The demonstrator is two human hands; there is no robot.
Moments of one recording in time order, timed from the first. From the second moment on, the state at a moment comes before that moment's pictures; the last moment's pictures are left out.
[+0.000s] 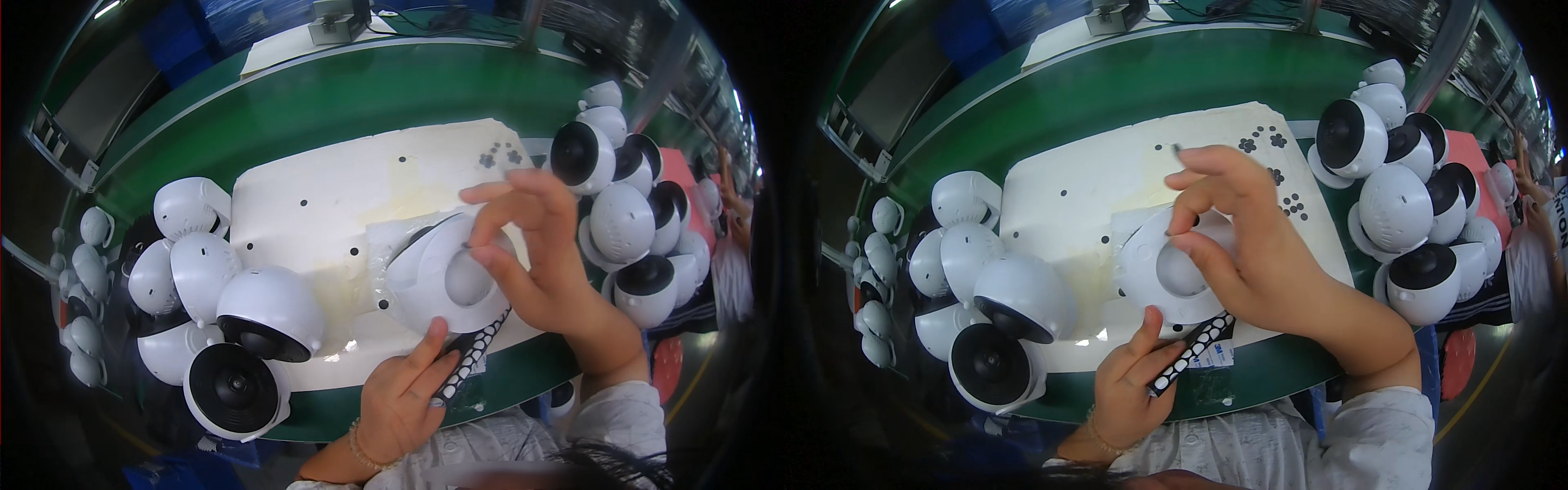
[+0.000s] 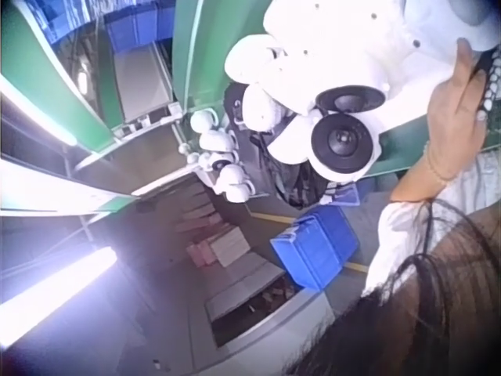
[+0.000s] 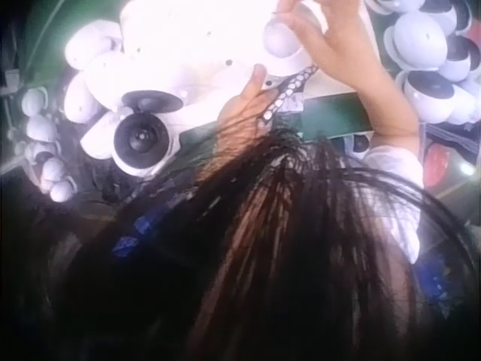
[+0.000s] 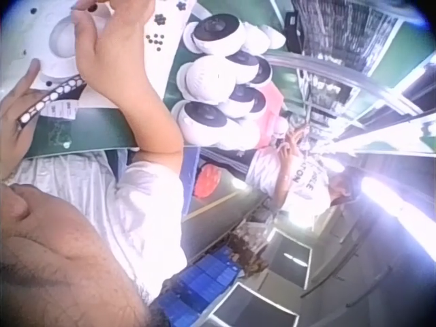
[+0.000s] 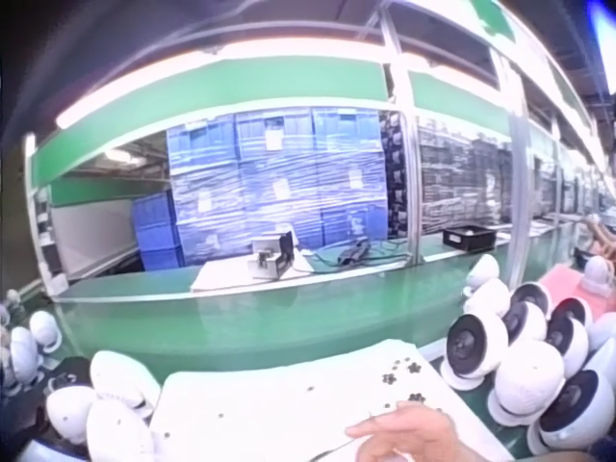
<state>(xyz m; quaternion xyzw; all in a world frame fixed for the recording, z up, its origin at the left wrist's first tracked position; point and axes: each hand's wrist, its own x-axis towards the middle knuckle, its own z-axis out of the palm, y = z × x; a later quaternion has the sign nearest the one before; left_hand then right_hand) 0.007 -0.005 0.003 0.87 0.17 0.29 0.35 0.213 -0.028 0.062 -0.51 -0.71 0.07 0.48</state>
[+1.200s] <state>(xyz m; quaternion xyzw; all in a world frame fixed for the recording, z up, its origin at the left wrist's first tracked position) 0.010 -0.006 -0.002 0.88 0.19 0.30 0.32 0.194 -0.068 0.042 -0.61 -0.67 0.12 0.40</state>
